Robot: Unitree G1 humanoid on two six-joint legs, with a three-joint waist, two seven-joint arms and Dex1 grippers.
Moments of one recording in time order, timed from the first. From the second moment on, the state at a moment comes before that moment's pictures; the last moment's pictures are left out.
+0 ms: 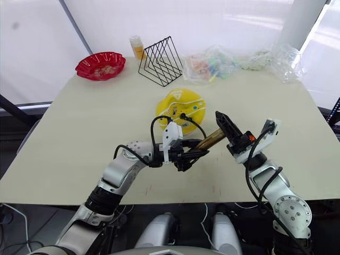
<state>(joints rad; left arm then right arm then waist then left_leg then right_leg) -0.42 0.30 -0.32 -0.09 -0.30 0.36 -0.94 -0.03 -0.20 -0.20 -0.52 1.40 0.62 0.05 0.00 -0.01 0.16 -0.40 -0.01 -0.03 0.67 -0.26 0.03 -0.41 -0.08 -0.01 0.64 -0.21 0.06</state>
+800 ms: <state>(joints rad) -0.42 0.31 -0.32 -0.09 -0.30 0.37 -0.94 -0.03 -0.21 -0.18 -0.50 1.36 0.61 0.05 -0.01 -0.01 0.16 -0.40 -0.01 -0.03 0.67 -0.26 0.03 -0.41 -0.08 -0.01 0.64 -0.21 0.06</state>
